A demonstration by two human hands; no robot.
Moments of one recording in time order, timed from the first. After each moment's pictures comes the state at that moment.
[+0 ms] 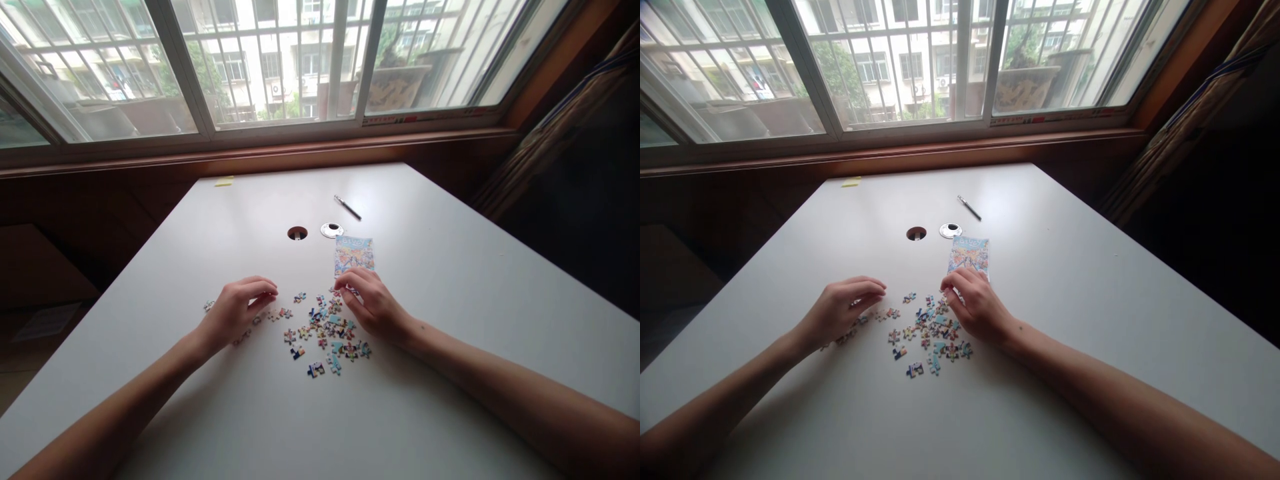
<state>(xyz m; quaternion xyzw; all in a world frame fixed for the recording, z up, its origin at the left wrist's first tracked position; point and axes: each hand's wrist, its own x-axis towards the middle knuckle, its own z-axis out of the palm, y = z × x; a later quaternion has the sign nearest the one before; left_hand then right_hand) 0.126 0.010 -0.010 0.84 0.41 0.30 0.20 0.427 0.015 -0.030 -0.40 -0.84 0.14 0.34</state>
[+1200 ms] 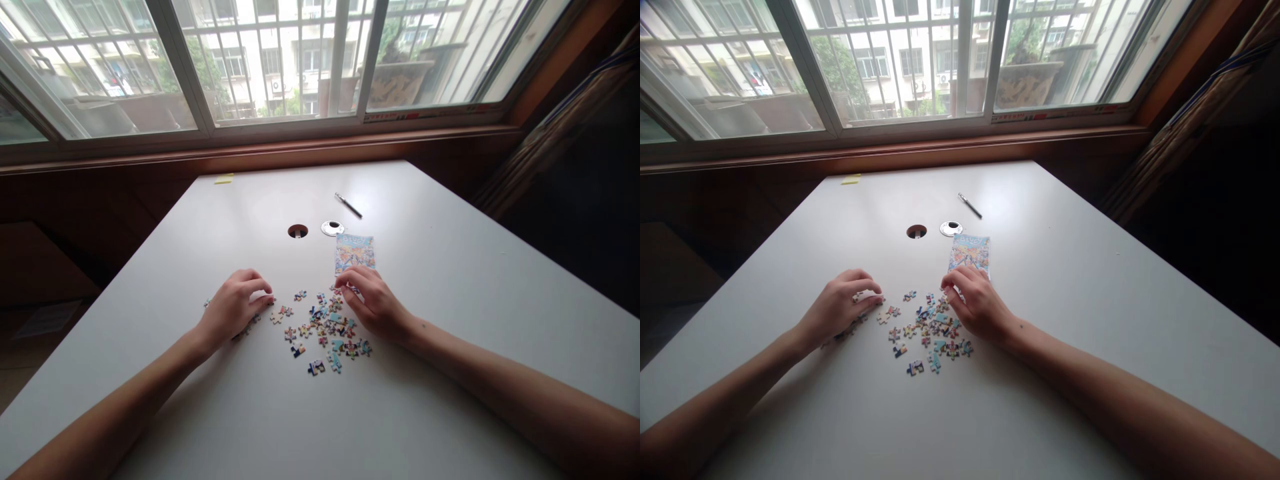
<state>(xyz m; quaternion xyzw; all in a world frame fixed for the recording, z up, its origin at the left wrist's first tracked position) 0.122 0.014 -0.012 0.84 0.47 0.24 0.11 0.427 0.016 -0.030 -0.40 -0.84 0.13 0.34</state>
